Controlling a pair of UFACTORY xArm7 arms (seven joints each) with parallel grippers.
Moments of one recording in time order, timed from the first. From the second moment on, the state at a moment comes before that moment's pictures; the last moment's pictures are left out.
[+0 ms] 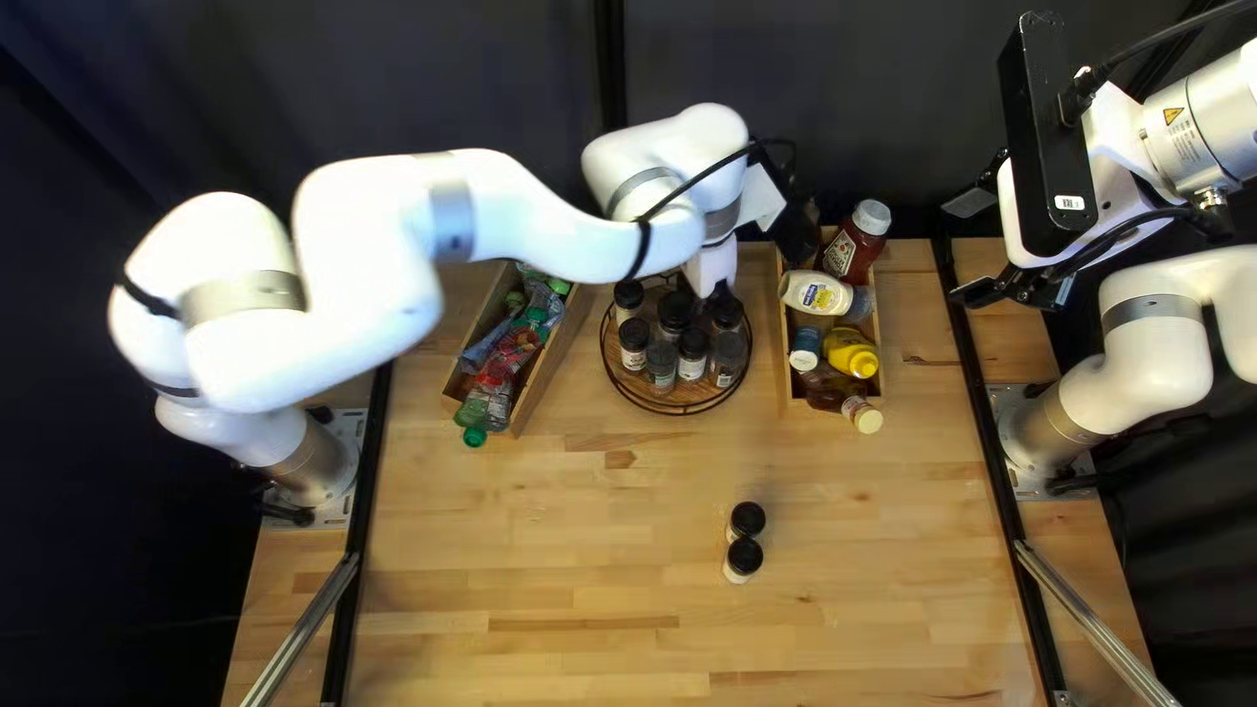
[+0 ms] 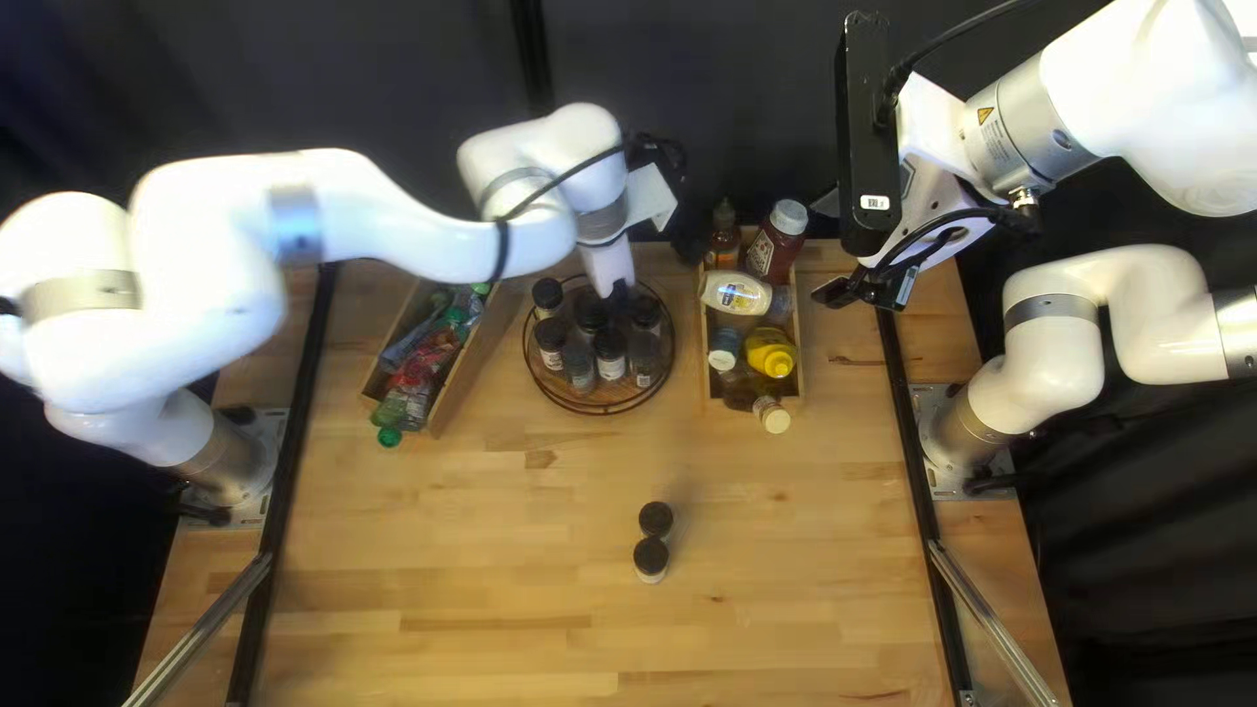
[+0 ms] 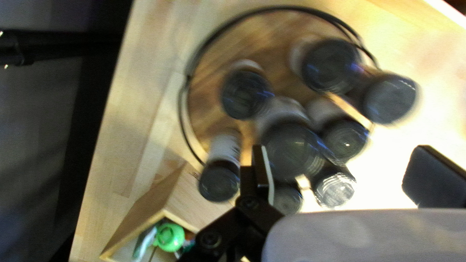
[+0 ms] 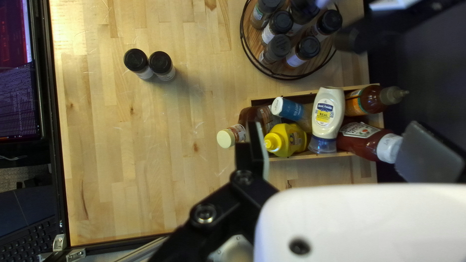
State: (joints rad) left arm -0.40 0.29 0.67 1.43 -0.16 1.12 0.06; right arm 2.94 0.87 -3.01 0.98 0.01 1.33 -0.03
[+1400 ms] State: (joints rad) left arm -0.50 0.50 0.34 1.40 -0.08 0.84 0.69; right arm 2.94 0.87 -3.01 0.98 0.01 1.33 -0.03
